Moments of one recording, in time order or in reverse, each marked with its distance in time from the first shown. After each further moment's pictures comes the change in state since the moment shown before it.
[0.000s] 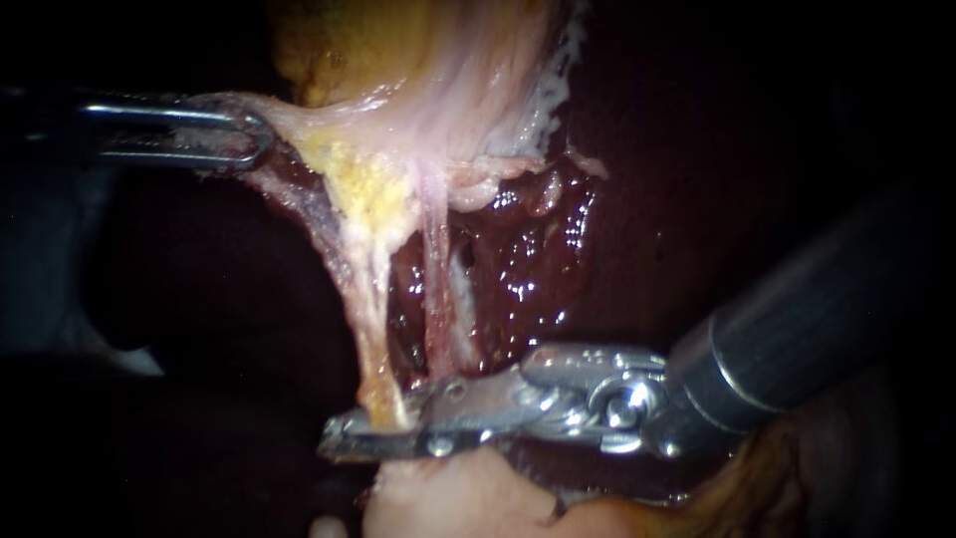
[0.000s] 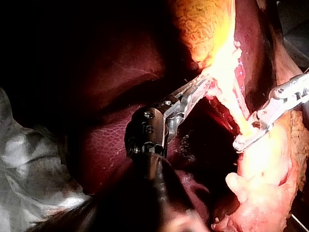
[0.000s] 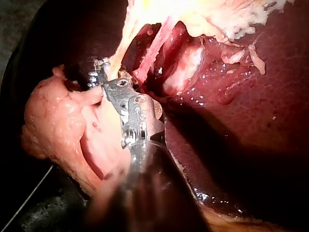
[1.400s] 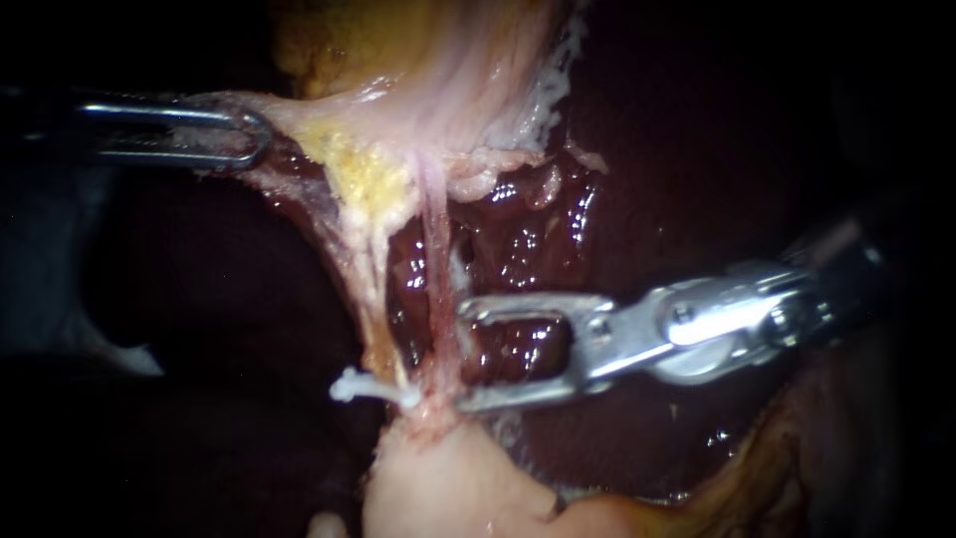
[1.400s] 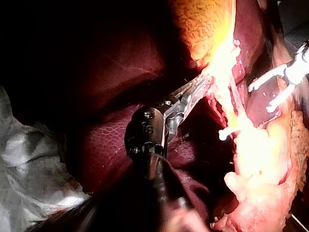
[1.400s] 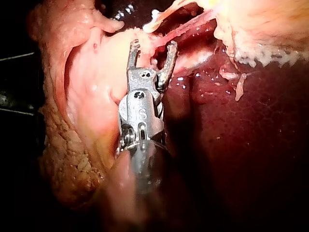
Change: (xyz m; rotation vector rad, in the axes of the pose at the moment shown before) right arm 0.000 0.001 -0.016 -0.158 0.056 -0.517; left arm 0.000 0.000 0.000 -0.004 -0.002 0.000
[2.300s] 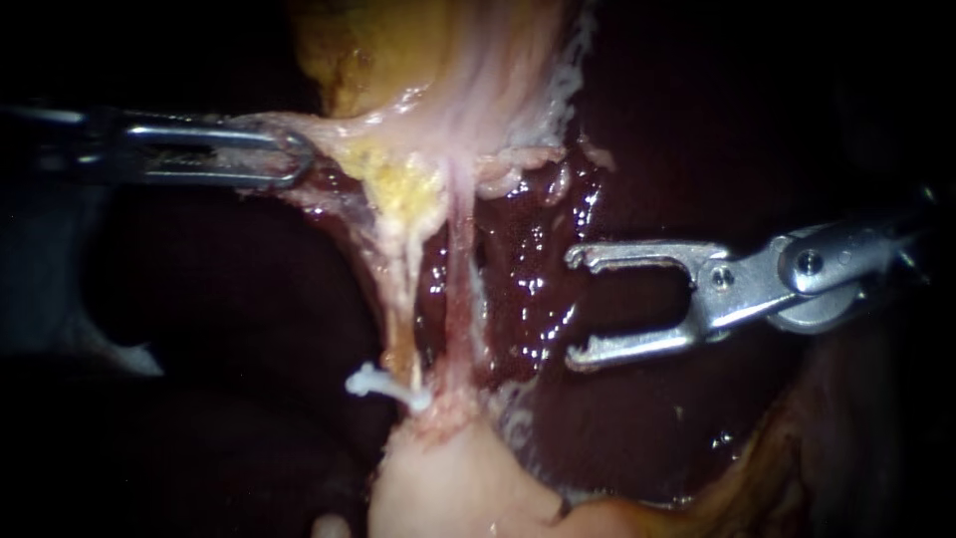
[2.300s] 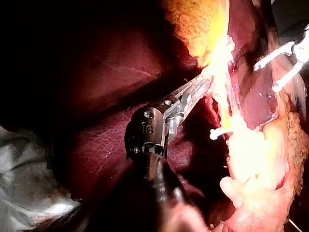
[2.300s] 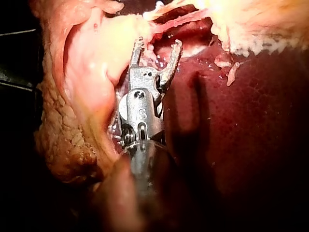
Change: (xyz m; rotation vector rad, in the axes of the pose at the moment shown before) right arm 0.000 0.002 -0.005 -0.008 -0.005 -0.030; left arm -0.002 0.000 0.006 -0.010 0.003 0.014
